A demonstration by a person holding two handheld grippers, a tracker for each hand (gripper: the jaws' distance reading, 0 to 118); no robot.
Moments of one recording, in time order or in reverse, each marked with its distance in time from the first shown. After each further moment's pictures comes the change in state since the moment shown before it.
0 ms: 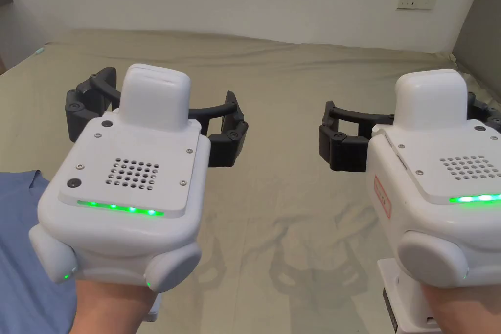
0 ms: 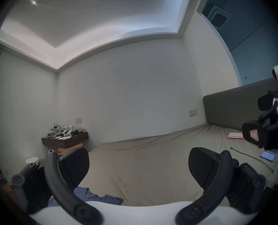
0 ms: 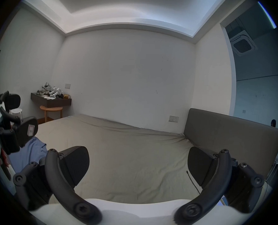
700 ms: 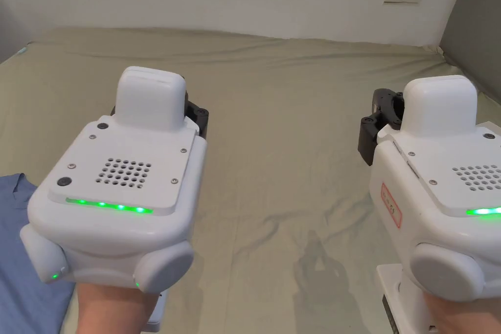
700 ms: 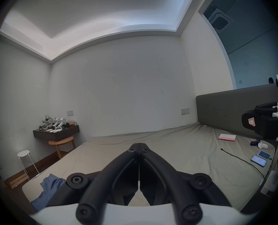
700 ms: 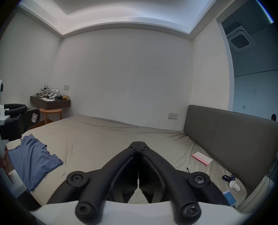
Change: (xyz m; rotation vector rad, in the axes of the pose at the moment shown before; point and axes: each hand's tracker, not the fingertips) left arm 0.008 -0.002 -0.006 -0.049 -0.068 0.053; right arm 0.018 -0.007 0.006 0.000 -0.003 -0.041
